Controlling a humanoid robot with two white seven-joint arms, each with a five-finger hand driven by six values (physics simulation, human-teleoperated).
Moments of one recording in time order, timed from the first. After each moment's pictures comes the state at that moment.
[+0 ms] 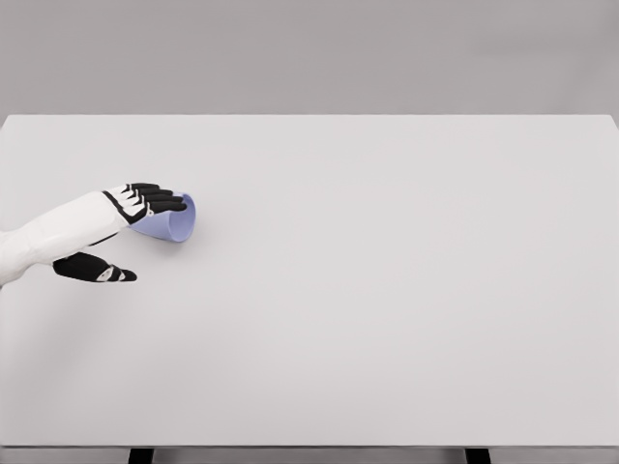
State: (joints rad) left arm -0.12 0.89 -0.22 -1.70 -0.16 -0.61 -0.36; right arm -0.01 0.00 -0.05 -0.02 0.10 -0.09 0.32
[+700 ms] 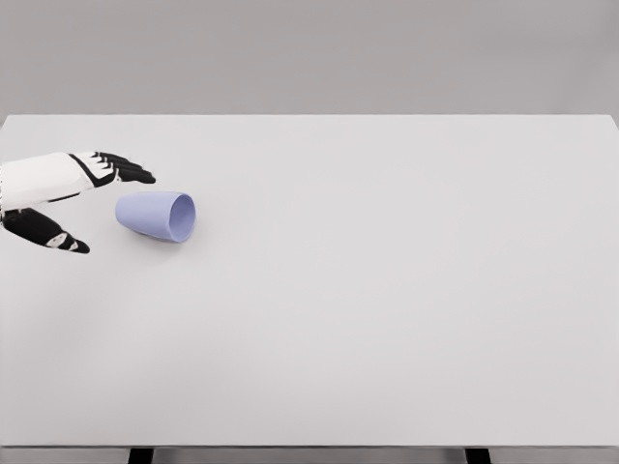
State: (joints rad) left arm -0.40 1.07 -0.38 -1.62 0.07 -0.55 -0.61; right arm 0.00 0.00 -0.04 -0.02 0.10 -0.09 0.31
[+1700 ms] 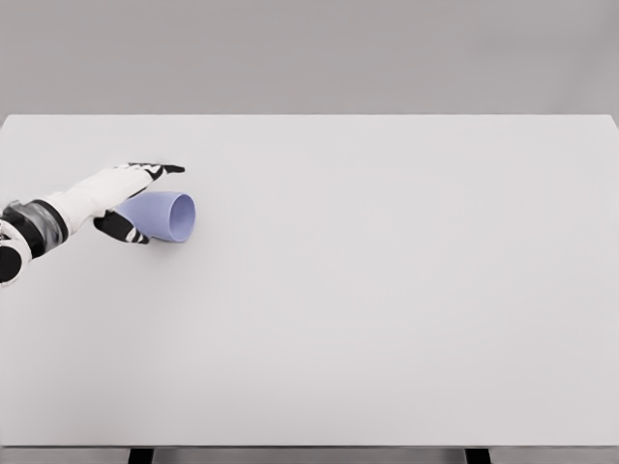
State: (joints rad) left arm -0.45 0.83 -0.62 -1.60 -0.27 0.06 -0.33; right arm 0.00 0.00 -0.04 -0.02 0.10 -0.09 0.31
